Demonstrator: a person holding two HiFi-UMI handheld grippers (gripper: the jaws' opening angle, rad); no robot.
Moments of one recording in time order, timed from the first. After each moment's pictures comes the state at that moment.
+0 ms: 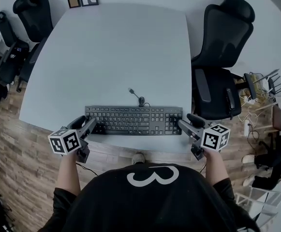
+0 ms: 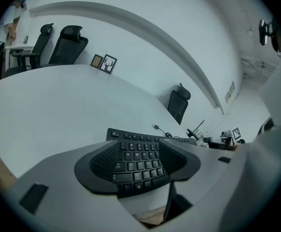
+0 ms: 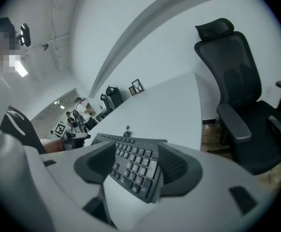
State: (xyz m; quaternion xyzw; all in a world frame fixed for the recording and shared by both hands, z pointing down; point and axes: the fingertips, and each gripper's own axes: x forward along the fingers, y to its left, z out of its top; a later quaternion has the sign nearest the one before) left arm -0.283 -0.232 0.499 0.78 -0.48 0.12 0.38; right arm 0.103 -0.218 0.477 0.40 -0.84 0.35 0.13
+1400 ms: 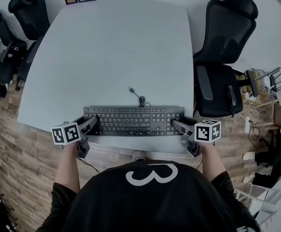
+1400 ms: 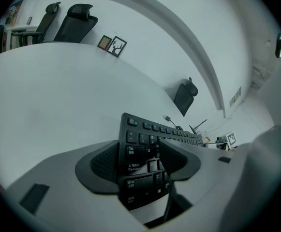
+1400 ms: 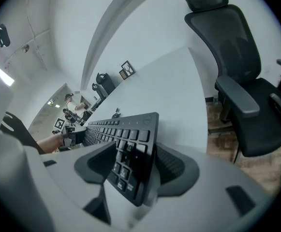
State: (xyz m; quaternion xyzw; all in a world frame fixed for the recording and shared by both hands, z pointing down) left arm -0.286 -0.248 0.552 0.75 -0.45 0.14 0.46; right arm 0.092 -0.222 0.546 0.38 -0.79 0.44 0.19
